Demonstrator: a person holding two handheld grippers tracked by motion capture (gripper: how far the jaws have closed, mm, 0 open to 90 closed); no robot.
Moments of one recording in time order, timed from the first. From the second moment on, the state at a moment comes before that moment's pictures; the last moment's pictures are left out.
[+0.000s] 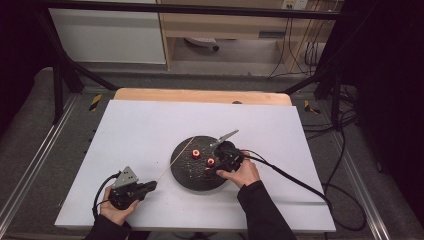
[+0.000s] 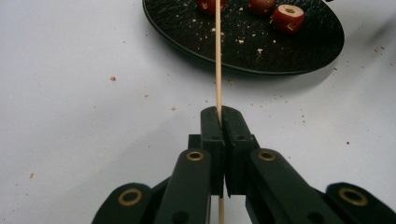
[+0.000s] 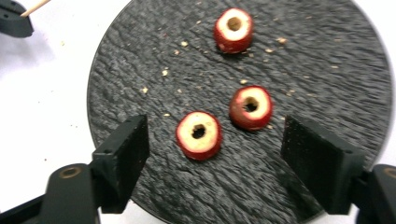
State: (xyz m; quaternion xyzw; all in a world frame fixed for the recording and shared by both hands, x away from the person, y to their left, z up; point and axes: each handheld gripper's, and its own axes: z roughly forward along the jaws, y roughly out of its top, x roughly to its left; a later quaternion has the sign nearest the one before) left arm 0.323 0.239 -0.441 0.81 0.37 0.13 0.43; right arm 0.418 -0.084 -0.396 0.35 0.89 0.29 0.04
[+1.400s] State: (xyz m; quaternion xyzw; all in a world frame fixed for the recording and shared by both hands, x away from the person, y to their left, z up) left arm 0.321 0.238 -0.440 0.81 0.37 0.14 0.44; right arm 0.435 -0.072 -0.392 0.35 0.90 0.28 -0.01
